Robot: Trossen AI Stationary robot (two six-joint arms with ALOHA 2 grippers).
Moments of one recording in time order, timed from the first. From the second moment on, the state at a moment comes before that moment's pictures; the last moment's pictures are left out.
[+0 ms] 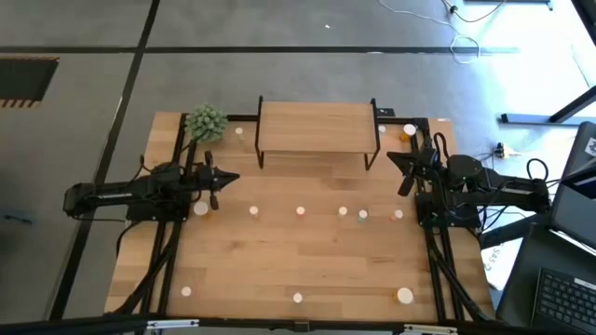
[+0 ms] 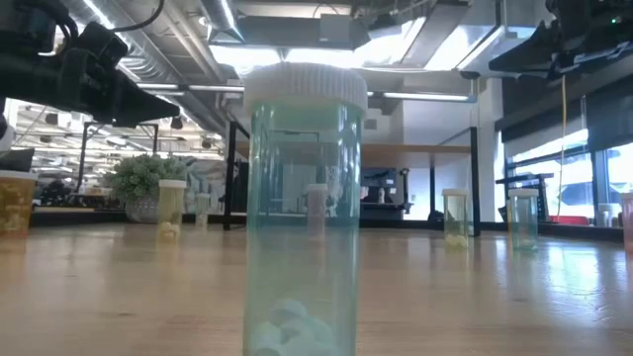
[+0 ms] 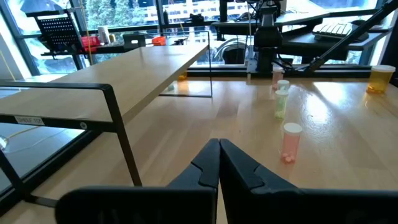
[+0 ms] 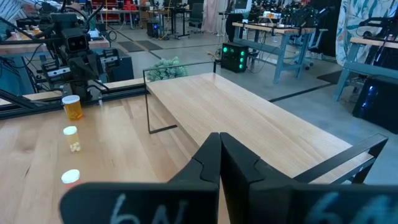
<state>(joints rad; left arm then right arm) 0.17 0.11 0.01 0.11 -0.12 0.06 -0.04 0.23 0.40 -0.28 0.47 0.05</state>
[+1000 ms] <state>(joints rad) 0.17 0.42 0.46 -0.21 -0.06 -0.09 -0.04 0.23 0.40 -0.18 0.42 -0.14</state>
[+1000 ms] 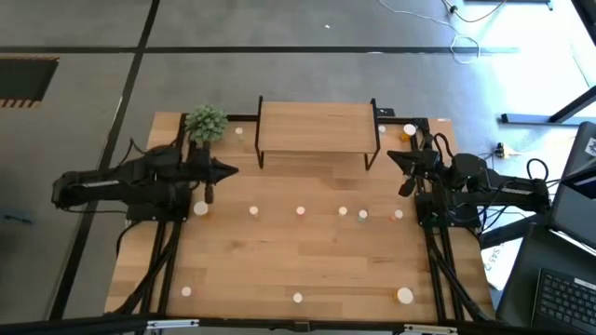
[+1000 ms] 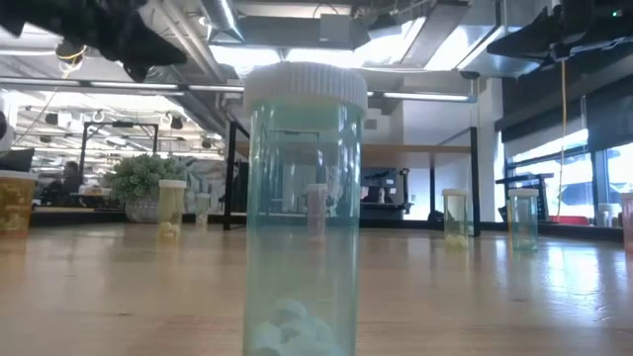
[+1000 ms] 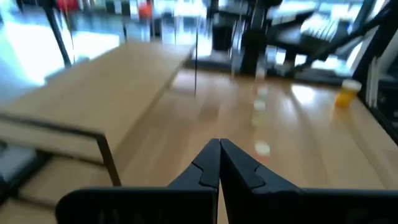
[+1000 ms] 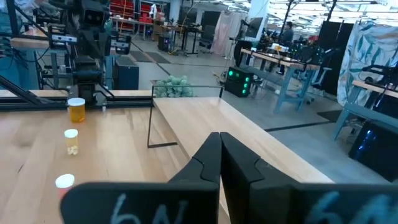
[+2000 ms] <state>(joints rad) 0.17 0.77 0.81 -0.67 0.19 -0.78 -0.04 0.23 0.40 -0.18 0.42 -0.14</state>
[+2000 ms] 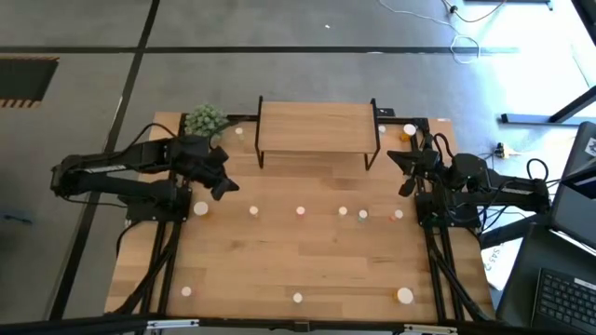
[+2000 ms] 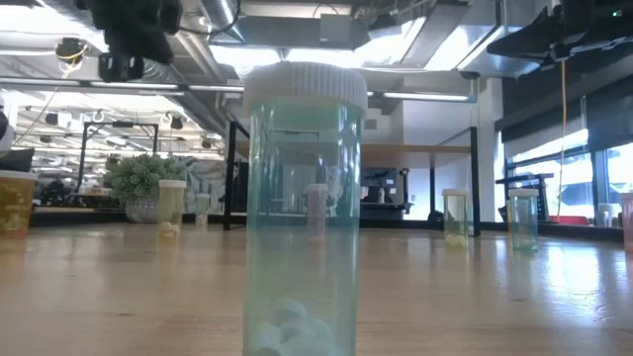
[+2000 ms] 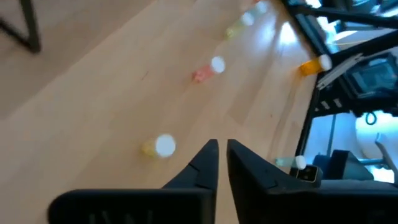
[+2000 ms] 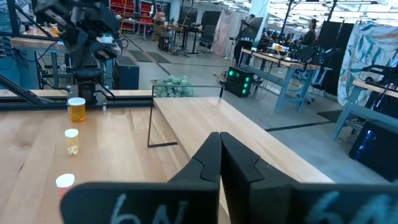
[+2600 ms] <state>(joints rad) 0.17 0.92 0.81 -0.68 0.19 -0.93 -0.04 0.23 0.40 -0.18 0.42 -0.14</state>
